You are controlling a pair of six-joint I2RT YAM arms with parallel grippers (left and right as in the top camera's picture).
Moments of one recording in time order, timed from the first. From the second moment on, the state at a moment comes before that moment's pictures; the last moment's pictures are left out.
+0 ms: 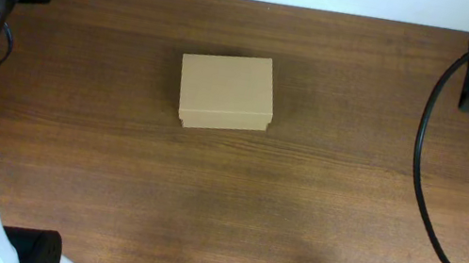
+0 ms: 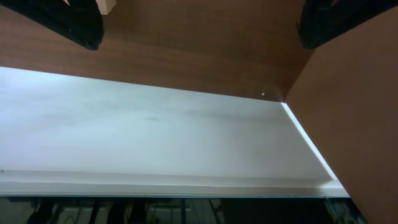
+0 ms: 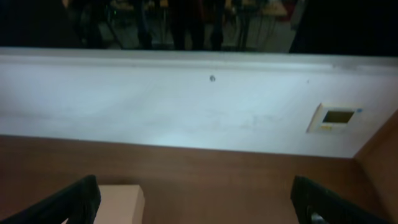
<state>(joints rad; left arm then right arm) 0.03 1.67 2.60 -1.32 -0.22 0.00 -0.01 1.46 2.54 -1.36 -0.10 -0.02</state>
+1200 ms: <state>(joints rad) 0.03 1.67 2.60 -1.32 -0.22 0.00 -0.01 1.39 2.43 -1.37 -0.10 -0.02</state>
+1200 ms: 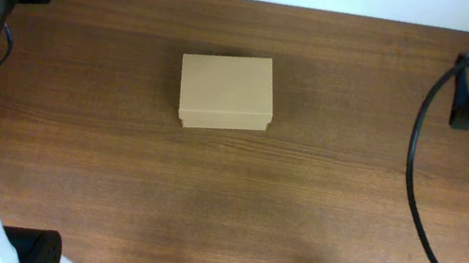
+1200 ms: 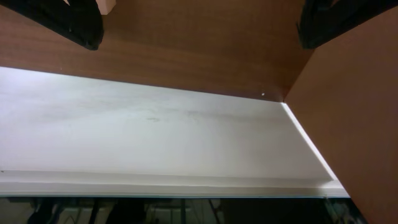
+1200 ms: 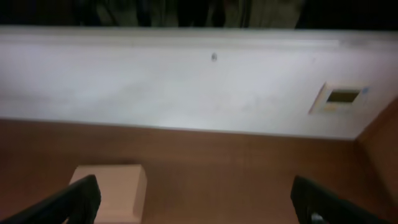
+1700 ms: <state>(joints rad) 0.03 1.67 2.60 -1.32 -0.22 0.00 -0.01 0.72 1.33 -0.83 -0.10 -0.03</state>
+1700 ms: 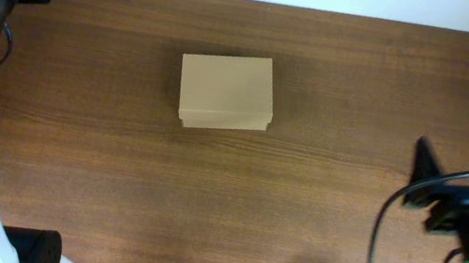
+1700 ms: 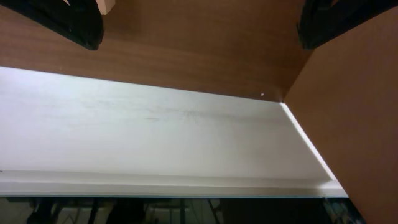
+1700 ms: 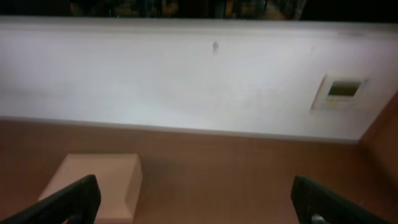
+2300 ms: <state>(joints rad) 0.03 1.67 2.60 -1.32 -0.22 0.00 -0.01 0.06 0.28 -0.40 -0.12 -0.02</state>
